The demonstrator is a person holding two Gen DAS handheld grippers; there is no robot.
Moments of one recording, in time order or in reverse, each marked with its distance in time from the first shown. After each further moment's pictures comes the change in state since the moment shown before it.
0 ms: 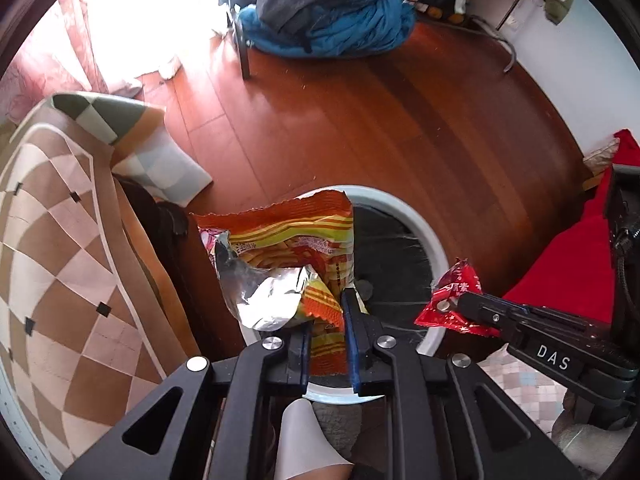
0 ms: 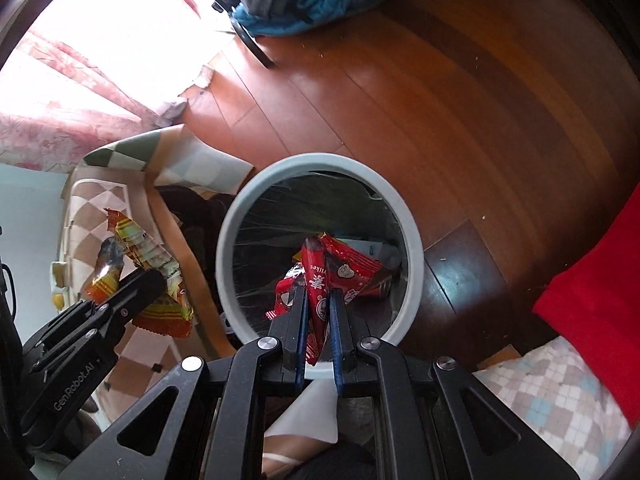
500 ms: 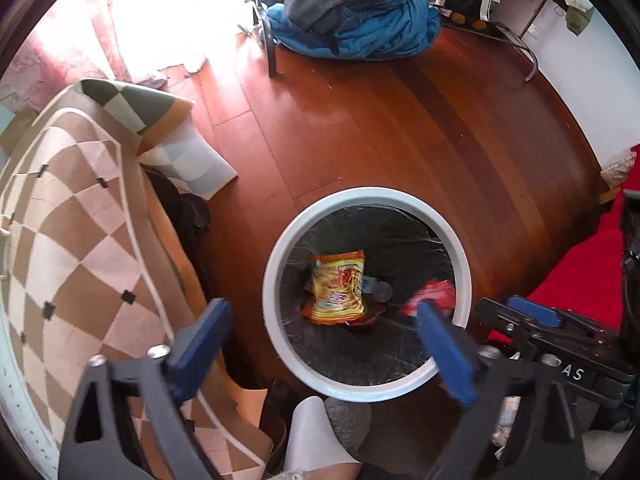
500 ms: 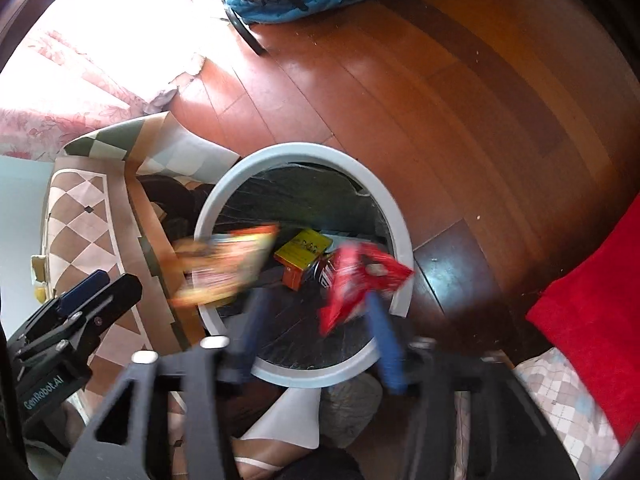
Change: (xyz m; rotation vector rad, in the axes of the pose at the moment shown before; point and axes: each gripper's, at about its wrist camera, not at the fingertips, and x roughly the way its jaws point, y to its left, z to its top) left arm -0.018 0.011 -0.007 -0.050 -0.017 0.071; right arm 0.009 0.000 -0.001 -0.039 0.003 -0.051
